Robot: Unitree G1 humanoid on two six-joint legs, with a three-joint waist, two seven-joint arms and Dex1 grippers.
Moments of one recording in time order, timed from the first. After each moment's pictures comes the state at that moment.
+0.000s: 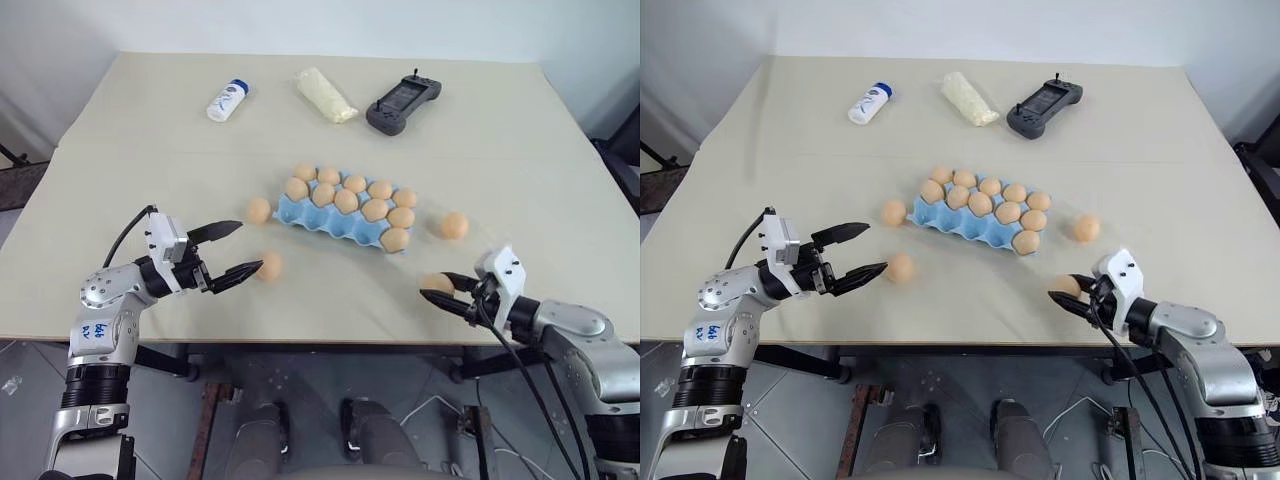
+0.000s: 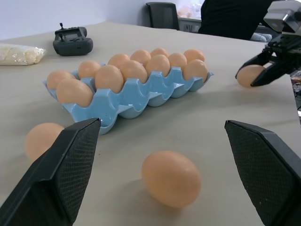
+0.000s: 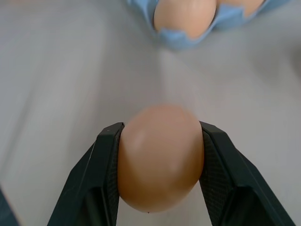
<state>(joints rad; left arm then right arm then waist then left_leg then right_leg) -0.34 0.56 0.18 0.17 -0.46 0.08 -1.08 -0.12 -0.69 -0.13 -0.19 0.44 0.50 0.83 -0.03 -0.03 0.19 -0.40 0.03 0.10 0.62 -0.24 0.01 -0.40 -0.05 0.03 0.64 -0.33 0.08</state>
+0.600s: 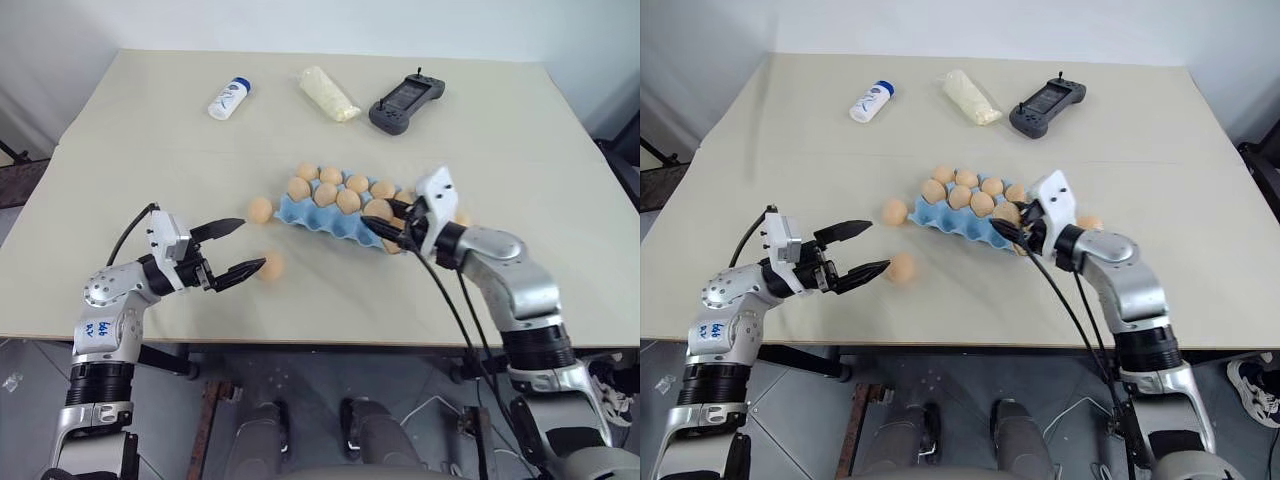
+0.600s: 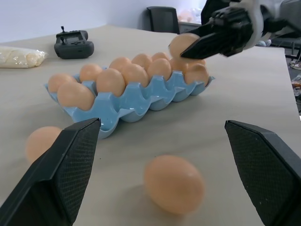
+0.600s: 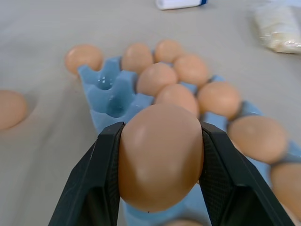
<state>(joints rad) -0.35 0.53 0.17 0.17 -0.47 0.07 -1.08 -0.59 -0.43 0.09 0.05 0.29 0.44 0.68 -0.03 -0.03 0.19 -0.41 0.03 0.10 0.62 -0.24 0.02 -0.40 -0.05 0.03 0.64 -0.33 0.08</state>
